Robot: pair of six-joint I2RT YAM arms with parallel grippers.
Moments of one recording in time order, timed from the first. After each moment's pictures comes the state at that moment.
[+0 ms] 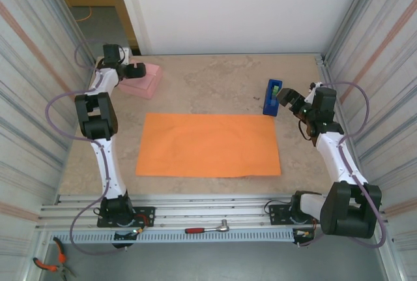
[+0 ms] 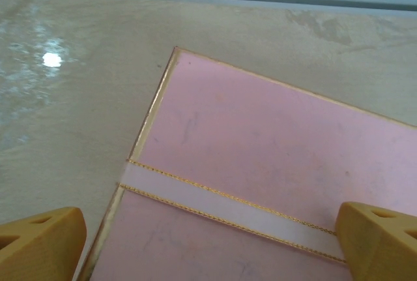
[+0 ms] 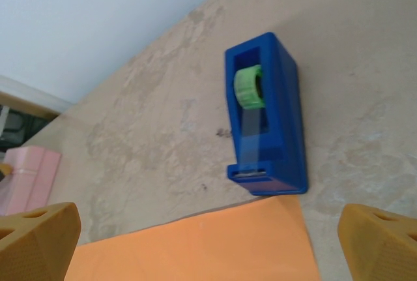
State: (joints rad) left arm 0.13 2.36 1.99 -0.43 0.18 0.03; right arm -0.09 1.16 0.78 -0.15 -0.31 0.57
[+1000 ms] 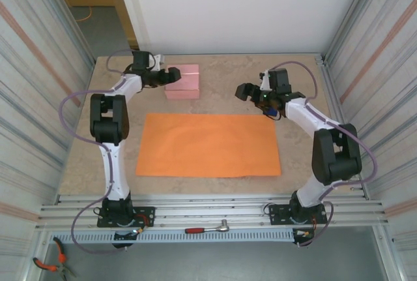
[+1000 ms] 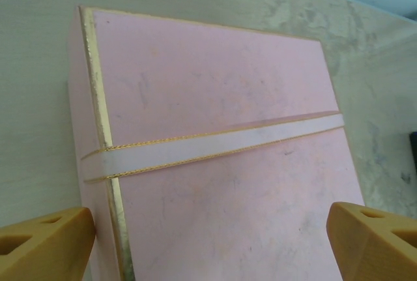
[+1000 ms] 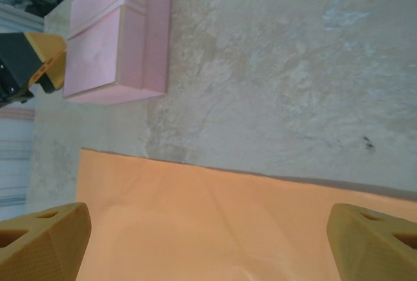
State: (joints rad) left arm -0.10 2.25 1.76 -0.30 0.53 -0.28; right arm 0.24 1.67 1.15 -0.24 -0.42 0.60
